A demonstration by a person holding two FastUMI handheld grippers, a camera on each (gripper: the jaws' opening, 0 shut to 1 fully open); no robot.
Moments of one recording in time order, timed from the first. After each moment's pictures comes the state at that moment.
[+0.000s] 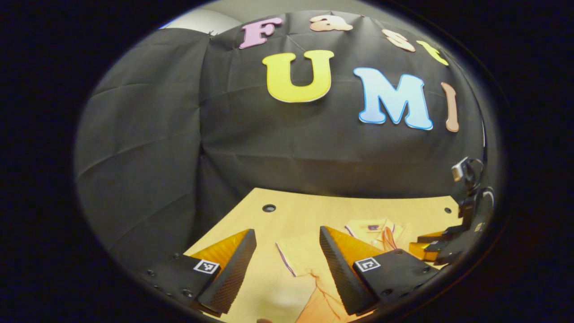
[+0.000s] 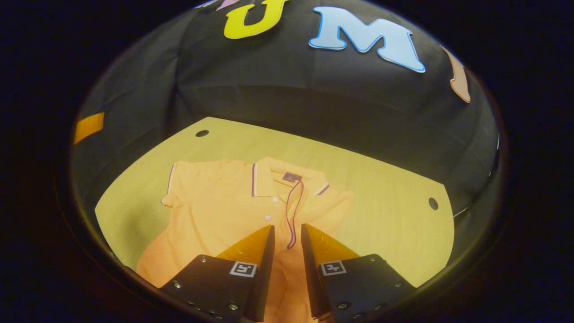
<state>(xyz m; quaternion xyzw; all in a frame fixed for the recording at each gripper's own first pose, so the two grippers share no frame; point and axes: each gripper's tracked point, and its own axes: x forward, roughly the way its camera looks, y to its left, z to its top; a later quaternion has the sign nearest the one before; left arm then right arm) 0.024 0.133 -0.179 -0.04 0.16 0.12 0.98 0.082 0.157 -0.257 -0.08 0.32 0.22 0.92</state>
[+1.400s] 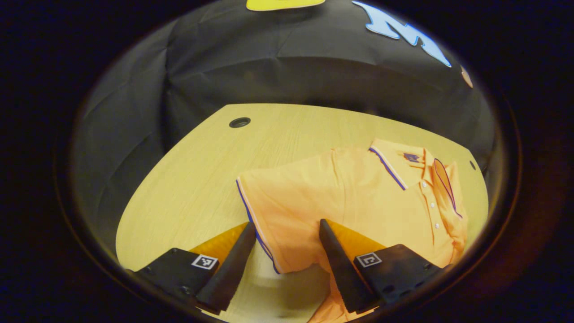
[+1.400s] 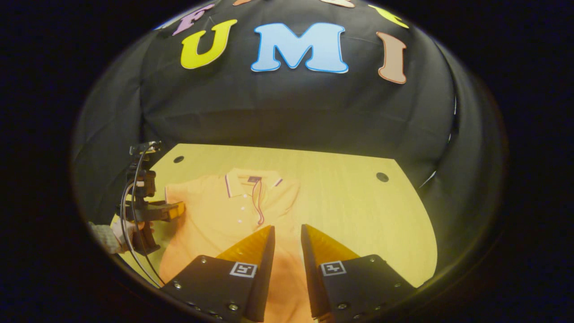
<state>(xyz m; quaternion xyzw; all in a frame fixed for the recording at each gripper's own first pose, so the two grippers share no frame) 0.111 0.129 -0.418 -0.07 0.36 0.09 0.93 0.011 0.073 -0.202 -0.01 0.32 0.10 0.94</state>
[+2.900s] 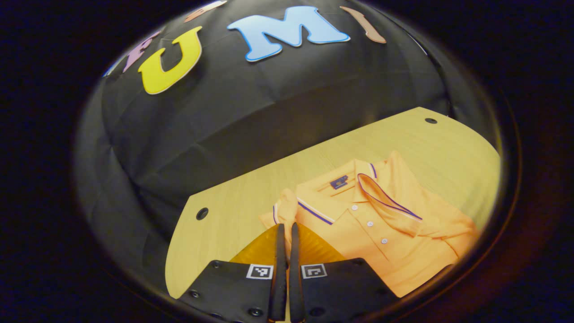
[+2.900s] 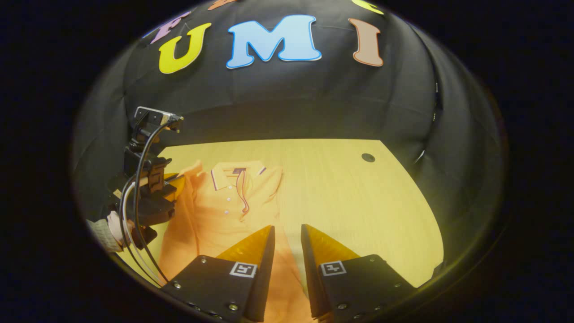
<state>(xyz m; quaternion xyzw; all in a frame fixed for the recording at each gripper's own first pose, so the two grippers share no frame) 0.145 -0.013 -0.329 0.18 0.25 -0.05 0.95 -0.011 0.034 -0.219 0.03 0.35 0.05 0.93</state>
